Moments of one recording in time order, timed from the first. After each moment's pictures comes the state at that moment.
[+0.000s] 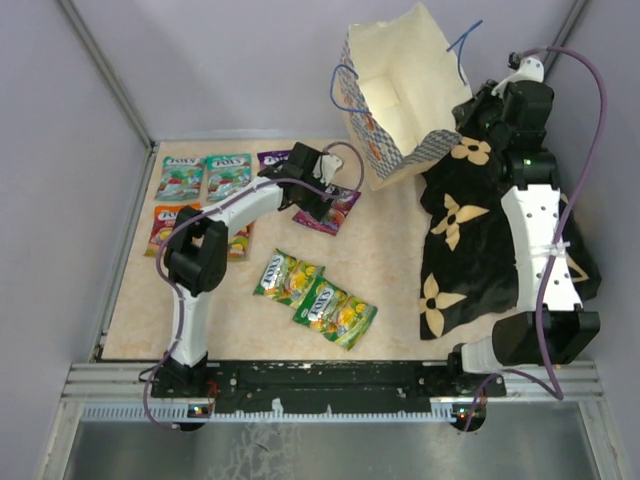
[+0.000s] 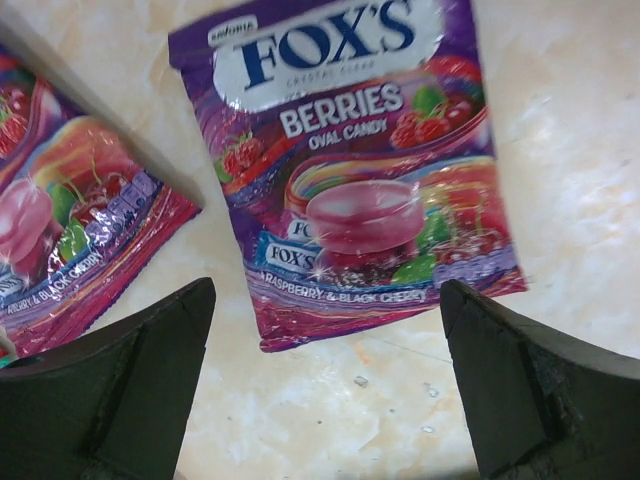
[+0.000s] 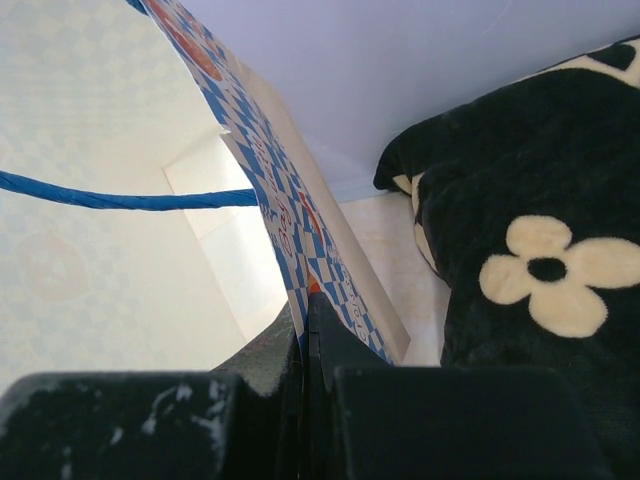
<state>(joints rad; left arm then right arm) -0.57 2.11 1.72 -0.45 0.03 0.20 -0.01 1.42 1.64 -0.41 -0.15 0.38</state>
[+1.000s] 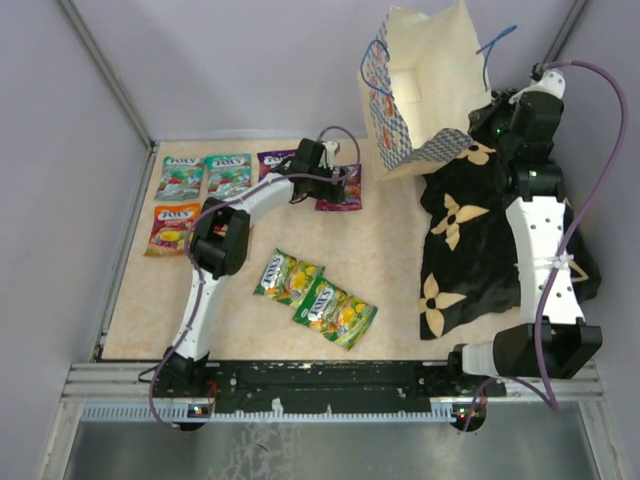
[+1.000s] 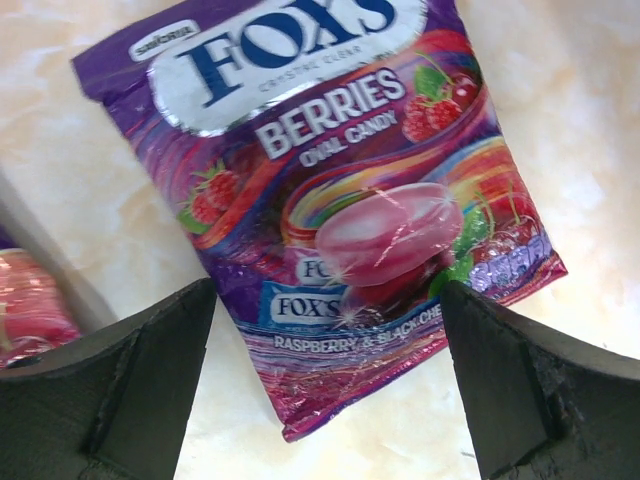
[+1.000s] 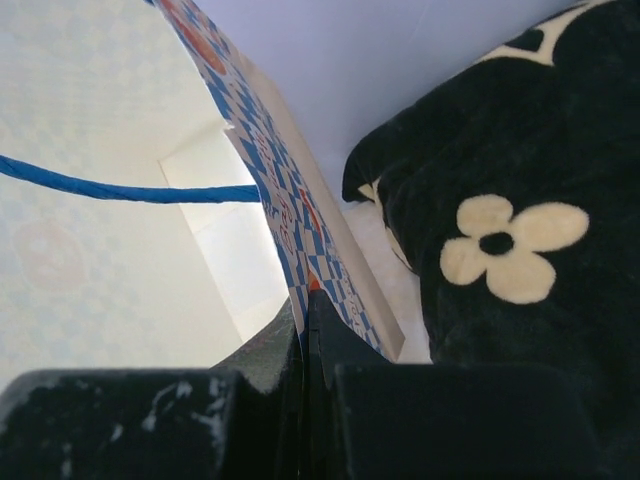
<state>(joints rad) -0.53 2.39 1.94 -0.31 0.07 -0.11 -0.05 1.34 1.56 -0.38 -0.04 0.48</state>
